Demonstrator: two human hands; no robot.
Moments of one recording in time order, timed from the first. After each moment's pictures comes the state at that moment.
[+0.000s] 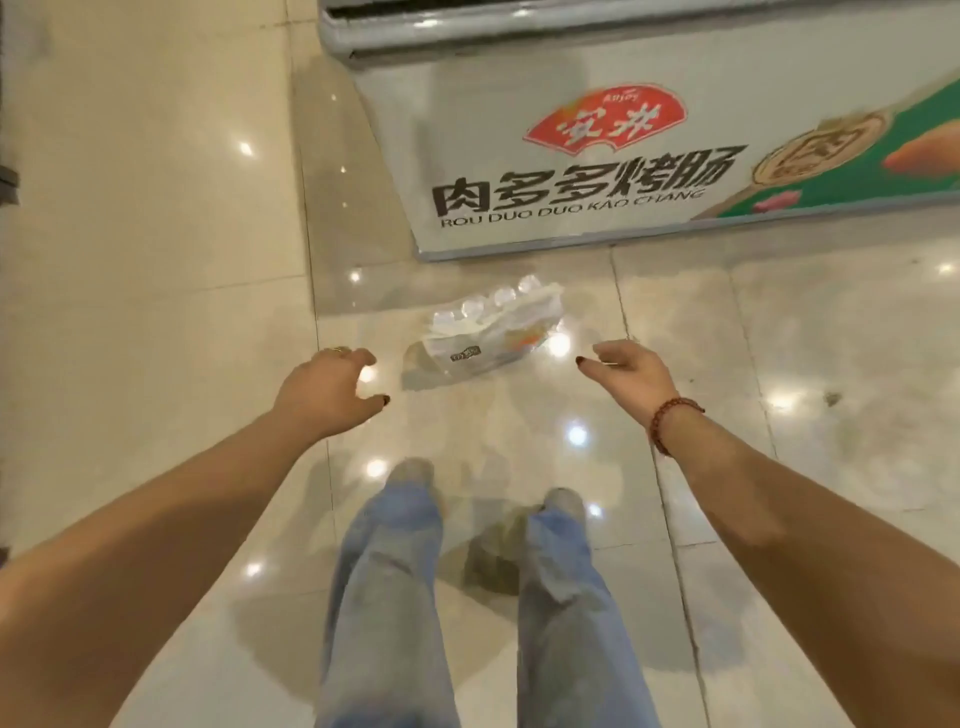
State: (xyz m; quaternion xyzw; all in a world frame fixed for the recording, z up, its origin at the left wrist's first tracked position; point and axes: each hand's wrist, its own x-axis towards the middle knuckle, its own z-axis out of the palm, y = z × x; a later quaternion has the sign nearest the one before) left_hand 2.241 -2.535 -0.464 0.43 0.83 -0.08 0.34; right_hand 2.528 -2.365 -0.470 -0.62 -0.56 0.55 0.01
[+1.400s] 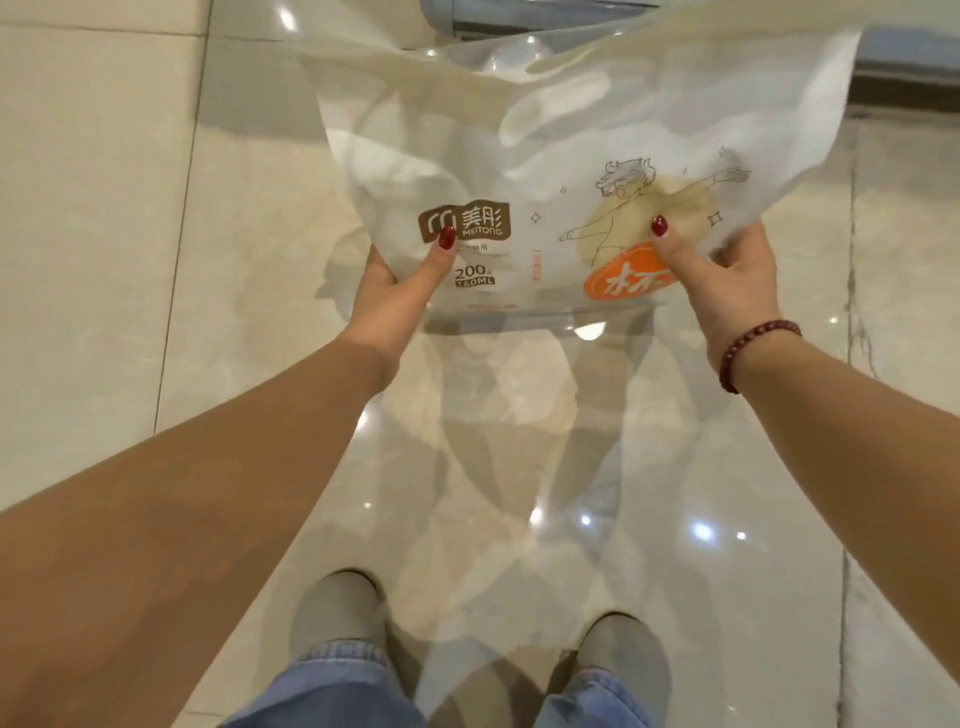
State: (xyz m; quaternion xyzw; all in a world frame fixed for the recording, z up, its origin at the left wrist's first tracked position) left_hand 2.272 -2.466 -0.939 0.05 0.74 0.52 0.42; right_hand 2.454 -2.280 -0.929 -0.52 -0.58 0.59 0.21
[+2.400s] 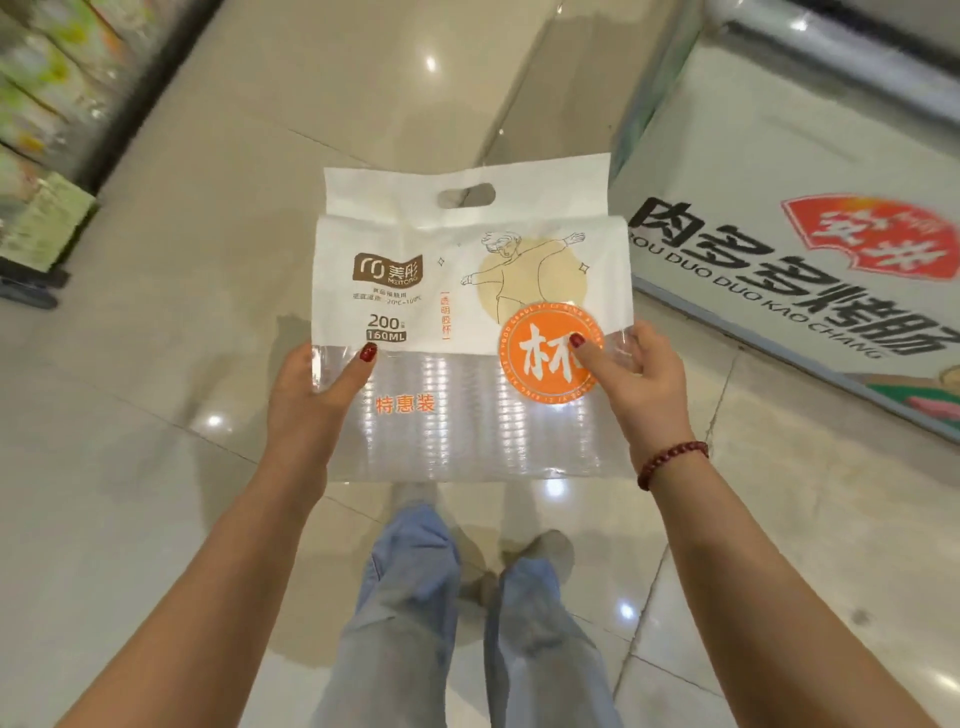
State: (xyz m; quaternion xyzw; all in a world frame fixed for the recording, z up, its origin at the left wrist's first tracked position) left_hand 2.285 -2.703 -0.448 -0.17 0.78 0.56 0.22; right_hand 2.386 -2.452 -0.462 -0.41 -0.68 0.60 0.07
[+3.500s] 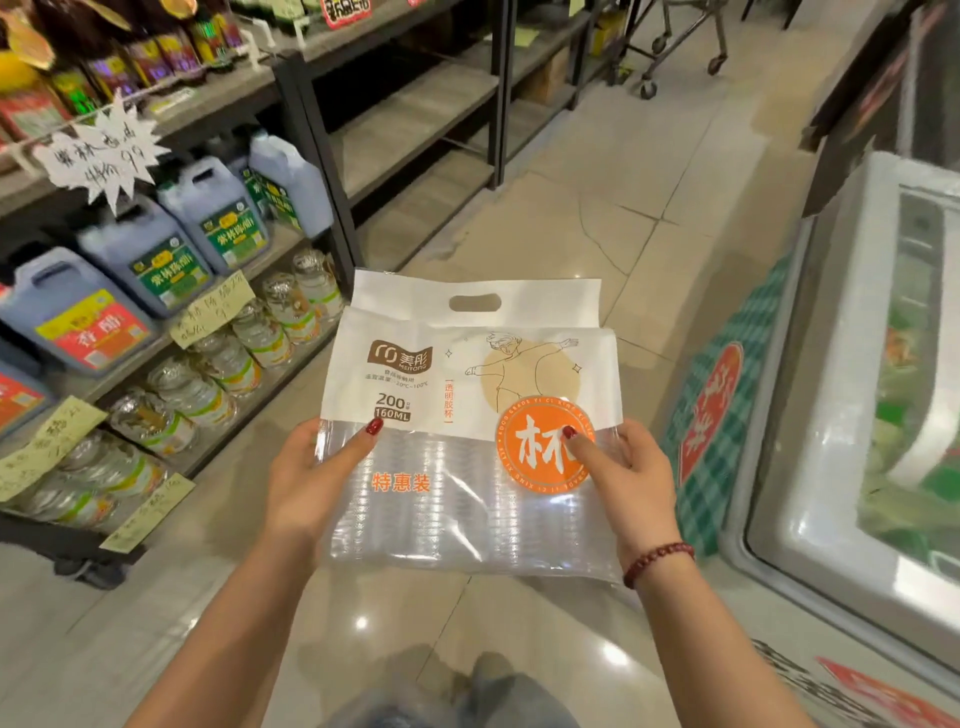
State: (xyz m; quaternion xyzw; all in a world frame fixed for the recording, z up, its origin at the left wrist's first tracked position) left_hand 1.918 -2.640 -0.227 -0.15 0.70 0.69 0.12; right_hand 2.007 -2.393 -0.239 -0.34 -0.69 0.63 0.11
